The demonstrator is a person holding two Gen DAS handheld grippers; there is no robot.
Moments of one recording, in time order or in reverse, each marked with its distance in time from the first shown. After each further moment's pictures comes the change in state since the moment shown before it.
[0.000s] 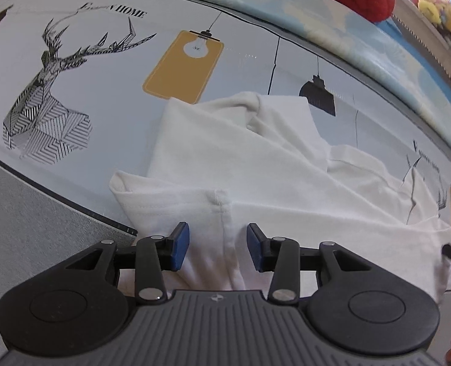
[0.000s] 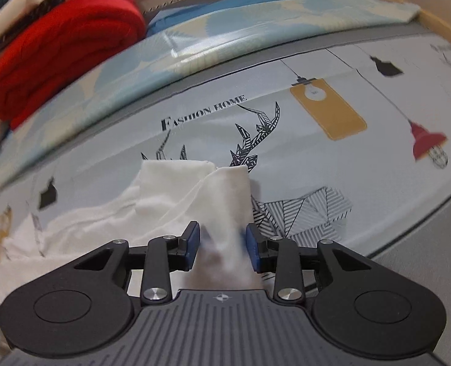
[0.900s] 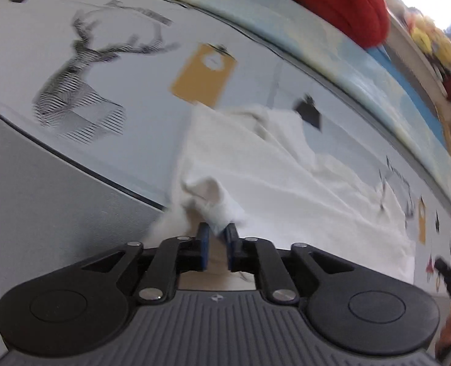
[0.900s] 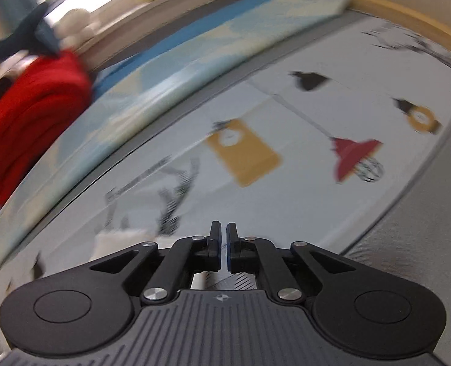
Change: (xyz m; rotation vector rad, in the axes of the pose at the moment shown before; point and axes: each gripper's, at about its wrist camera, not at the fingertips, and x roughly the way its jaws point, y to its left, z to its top) left arm -0.049 0.046 -0.008 -0.112 -0.027 -0.096; right arm -0.042 -0.085 0.021 0.178 -0.061 0.090
